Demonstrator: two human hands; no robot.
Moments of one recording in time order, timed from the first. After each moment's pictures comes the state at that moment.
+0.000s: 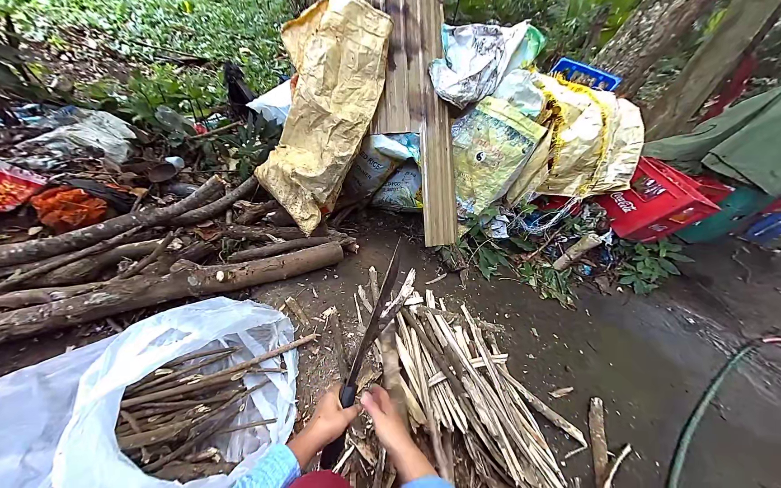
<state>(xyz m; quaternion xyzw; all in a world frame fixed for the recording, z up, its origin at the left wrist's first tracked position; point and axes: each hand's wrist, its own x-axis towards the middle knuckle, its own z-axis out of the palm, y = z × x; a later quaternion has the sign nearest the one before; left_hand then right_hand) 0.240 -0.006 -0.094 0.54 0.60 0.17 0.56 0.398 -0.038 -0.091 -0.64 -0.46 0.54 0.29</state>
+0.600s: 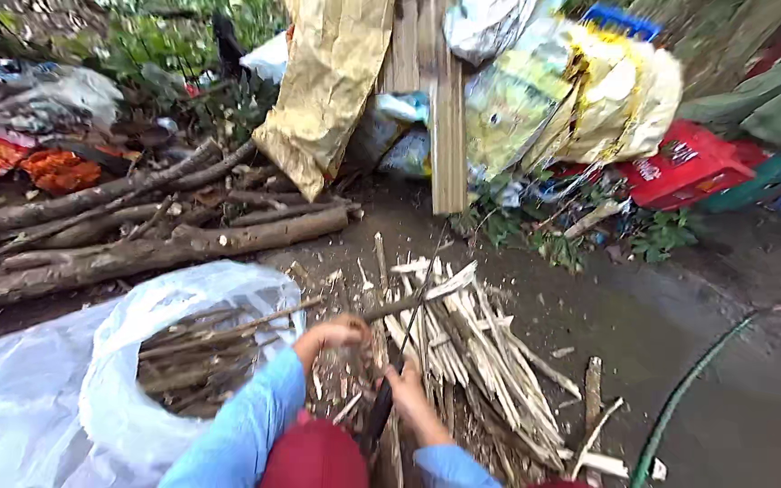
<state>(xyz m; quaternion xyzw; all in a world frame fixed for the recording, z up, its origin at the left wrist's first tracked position) 0.232 0.061 -0.033 0.66 0.47 0.04 0.58 0.399 -0.062 -0.074 -0.67 -0.34 0.55 0.36</state>
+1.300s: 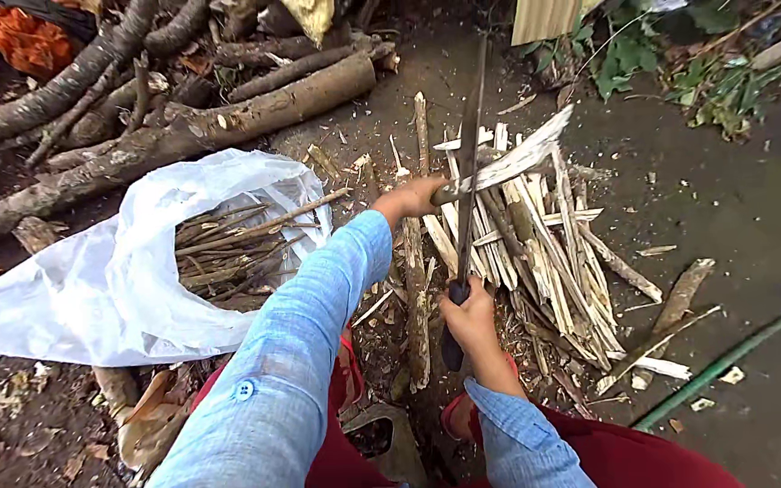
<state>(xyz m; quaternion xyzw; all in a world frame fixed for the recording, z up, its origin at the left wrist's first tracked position) 0.334 0.157 -0.103 0.81 0.40 0.01 0.43 0.453 -0.069 -0.089 -0.70 -0.39 0.50 0.32</state>
